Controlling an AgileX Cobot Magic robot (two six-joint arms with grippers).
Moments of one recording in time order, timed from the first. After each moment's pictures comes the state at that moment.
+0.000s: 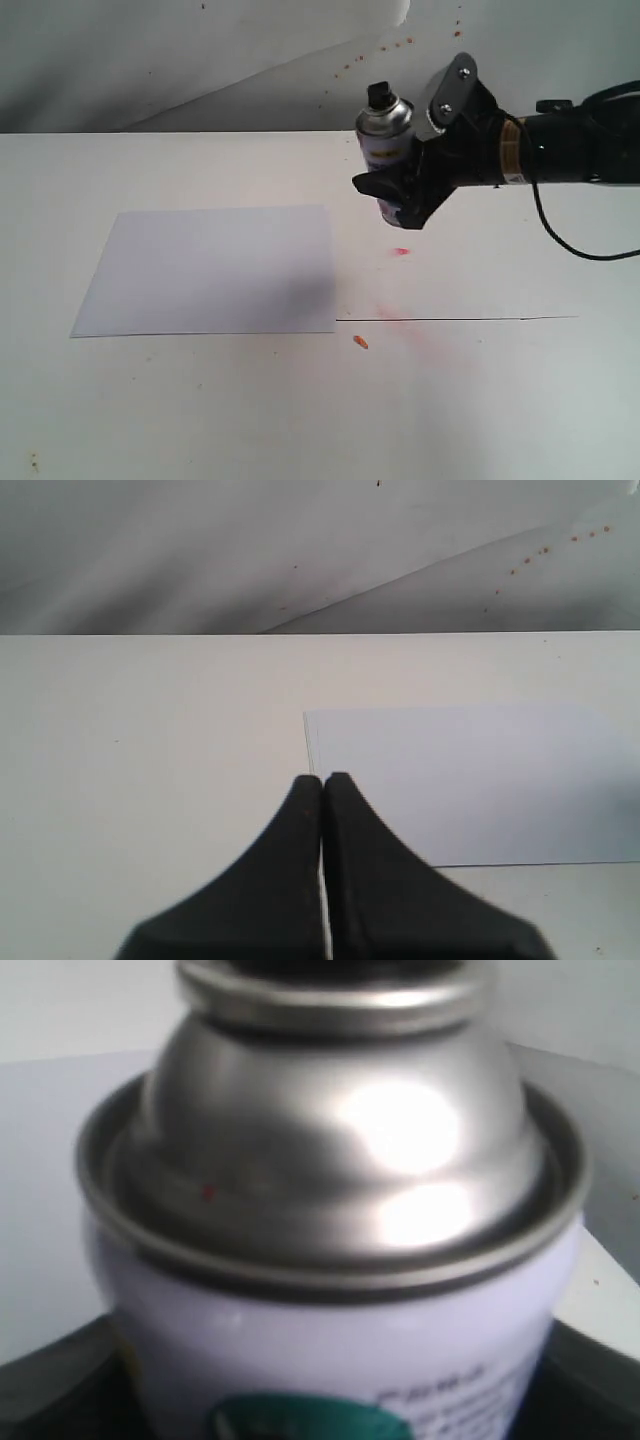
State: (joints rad) left arm -0.18 0.00 0.00 -0.04 0.30 0.01; right arm 0.21 1.87 -1.11 -1.47 -0.67 0.79
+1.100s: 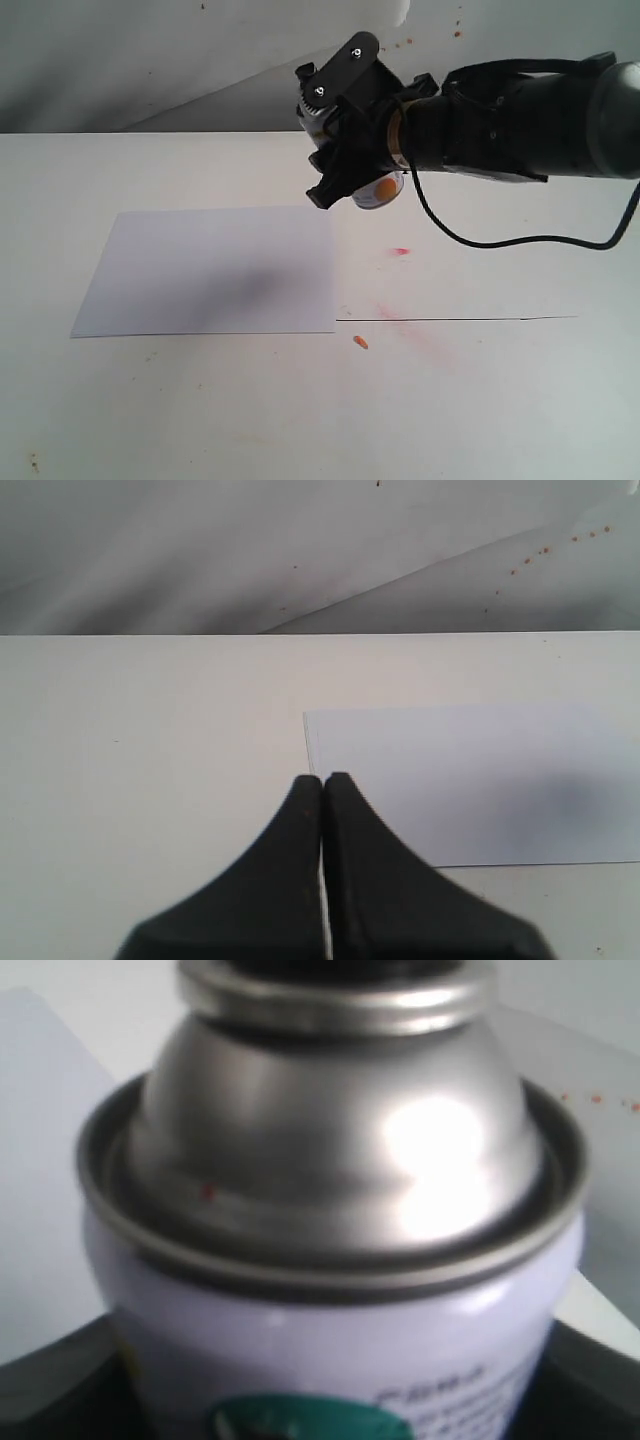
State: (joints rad) left arm -0.18 0.00 0.00 -0.04 0.30 0.01; right arm 0.54 1.86 -1.23 -1.02 0.03 0.59
